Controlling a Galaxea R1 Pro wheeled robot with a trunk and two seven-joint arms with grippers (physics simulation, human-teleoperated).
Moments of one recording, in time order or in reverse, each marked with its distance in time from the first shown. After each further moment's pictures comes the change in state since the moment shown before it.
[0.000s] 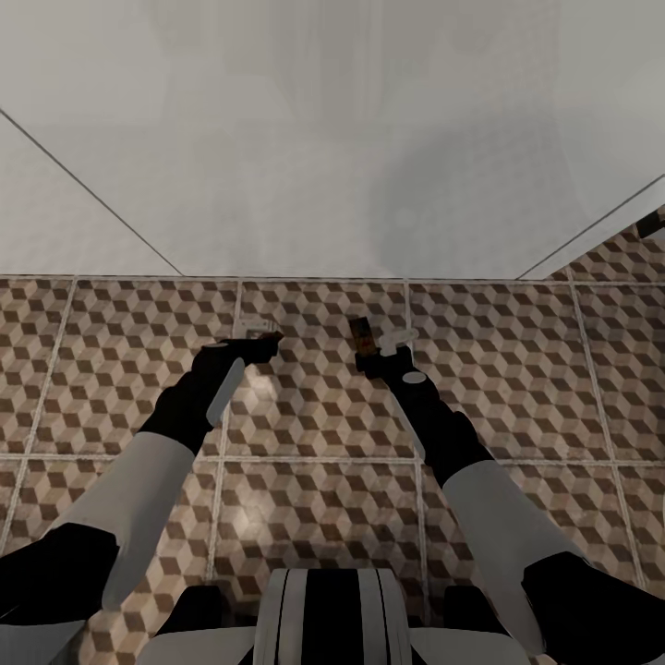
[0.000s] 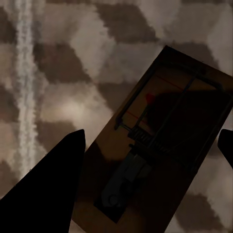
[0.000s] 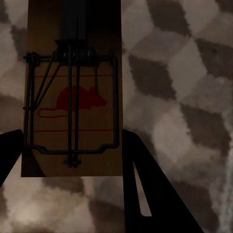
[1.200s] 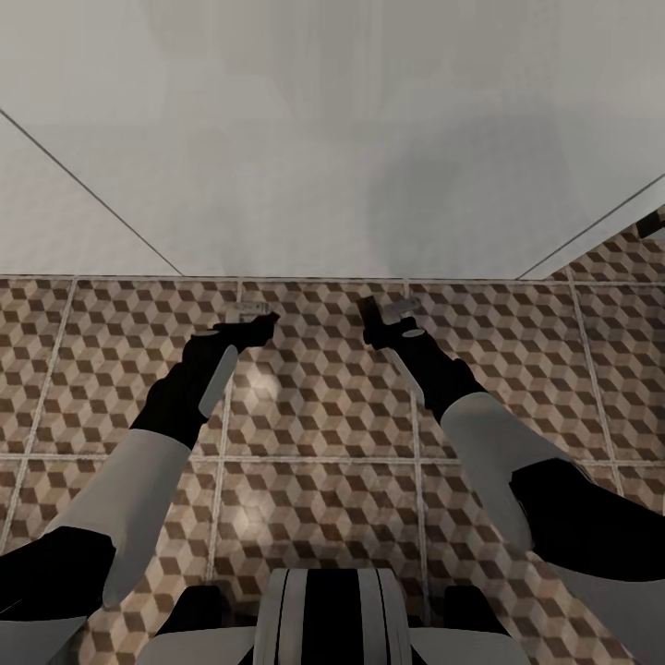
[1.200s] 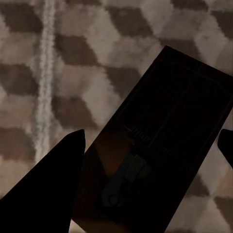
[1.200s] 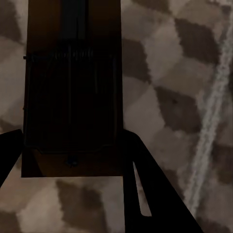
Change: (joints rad) left arm -0.004 0.002 0.036 -0.099 -0.001 0.002 0.000; right arm -0.285 0.002 -0.003 0.342 0.001 0.008 -0.009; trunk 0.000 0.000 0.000
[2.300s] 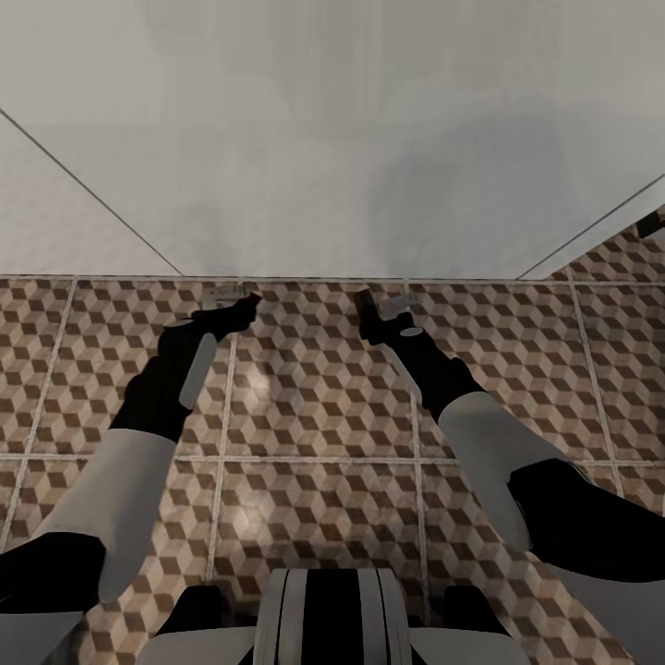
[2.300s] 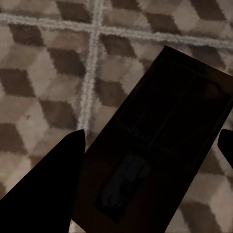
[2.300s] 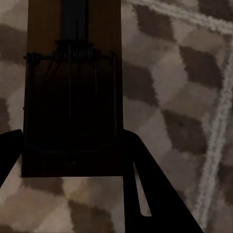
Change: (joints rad) left arm 0.000 0.023 0.090 -0.088 0.000 -0.002 -0.008; right arm -0.001 0.009 0.003 -0.013 -0.003 -0.042 0.005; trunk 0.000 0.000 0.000
